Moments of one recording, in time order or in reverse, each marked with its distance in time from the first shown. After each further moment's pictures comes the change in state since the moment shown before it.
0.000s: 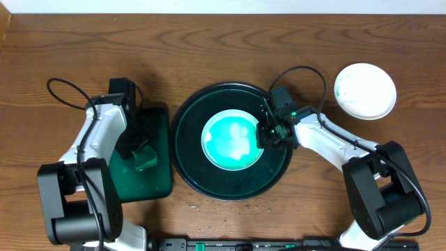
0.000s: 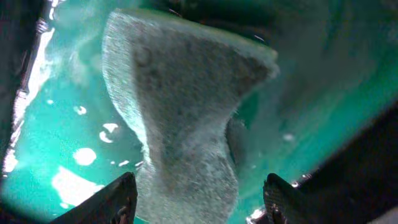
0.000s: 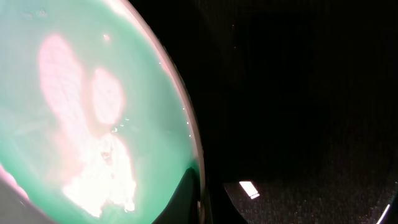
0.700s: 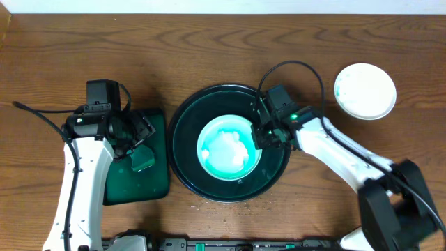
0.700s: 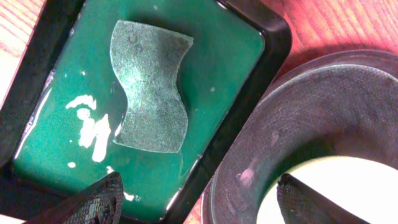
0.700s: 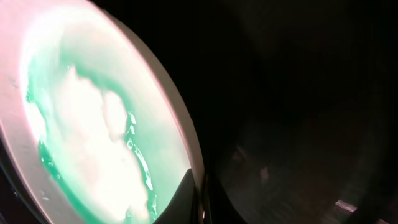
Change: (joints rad) left arm 0.000 -0.375 0.004 -0.096 0.071 0.007; right arm 0.047 -0.142 0.031 -0.048 0.054 -0.181
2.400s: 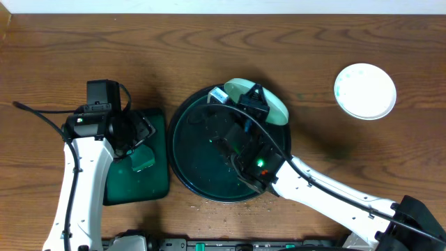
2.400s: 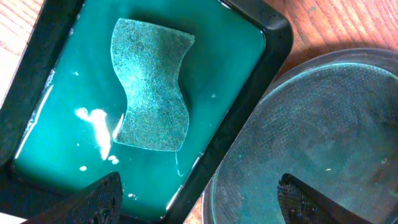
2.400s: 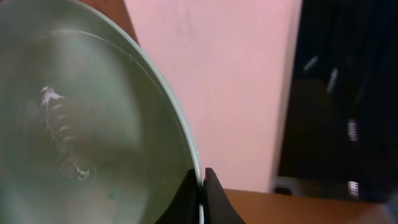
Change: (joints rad) left arm 0.000 0.000 0.000 -0.004 0.000 0.000; right arm 0.443 -0.117 0.020 0.534 1.335 -1.215
